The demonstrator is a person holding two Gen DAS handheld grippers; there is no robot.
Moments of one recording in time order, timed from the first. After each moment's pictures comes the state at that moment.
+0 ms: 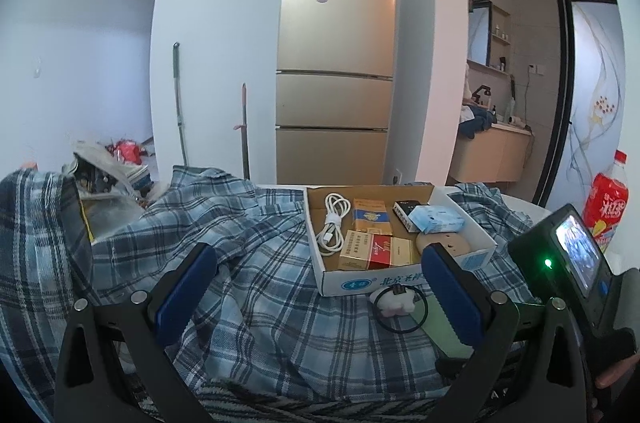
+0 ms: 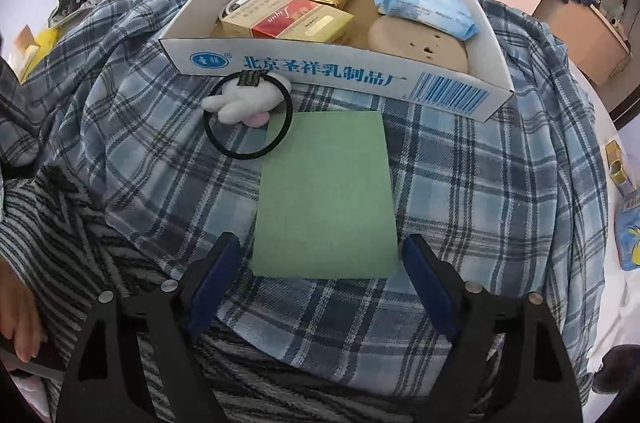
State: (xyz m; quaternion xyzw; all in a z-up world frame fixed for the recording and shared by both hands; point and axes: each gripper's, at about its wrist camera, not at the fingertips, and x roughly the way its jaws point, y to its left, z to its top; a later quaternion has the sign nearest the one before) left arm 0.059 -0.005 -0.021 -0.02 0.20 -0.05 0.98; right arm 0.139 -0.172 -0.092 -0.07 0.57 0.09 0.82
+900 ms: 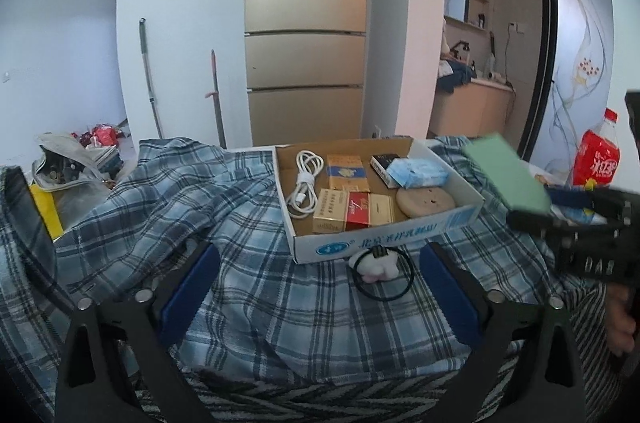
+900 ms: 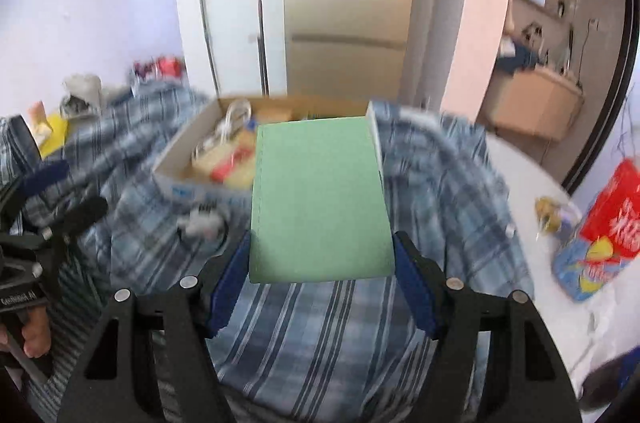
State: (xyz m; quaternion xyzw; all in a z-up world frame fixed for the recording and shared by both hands) left arm 0.080 -0.021 -0.038 0.01 0.27 -0.10 0.96; right arm 0.103 -0.234 -0.011 -0.06 0.34 0.07 0.94
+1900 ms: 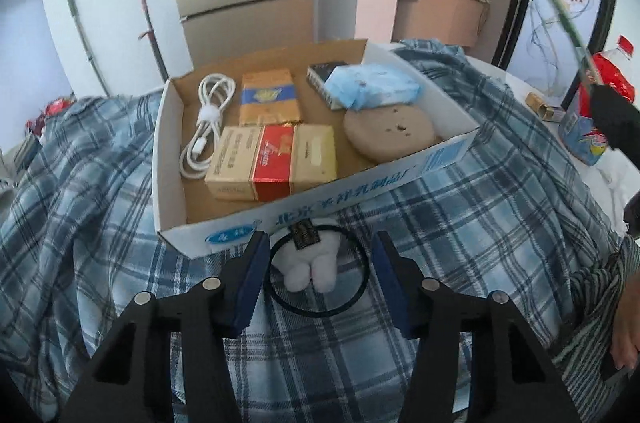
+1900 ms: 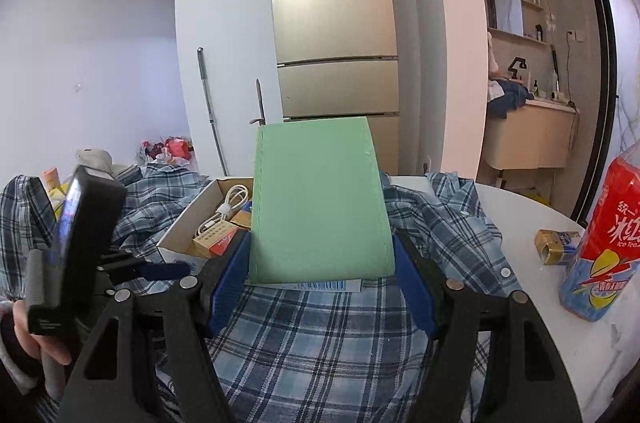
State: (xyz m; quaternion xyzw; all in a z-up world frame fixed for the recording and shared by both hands) left arm 0.159 -0.087 -0.089 0.06 0.43 -0.15 0.89; right arm 0.093 -0.262 -0.006 0.01 0.22 0.09 0.97
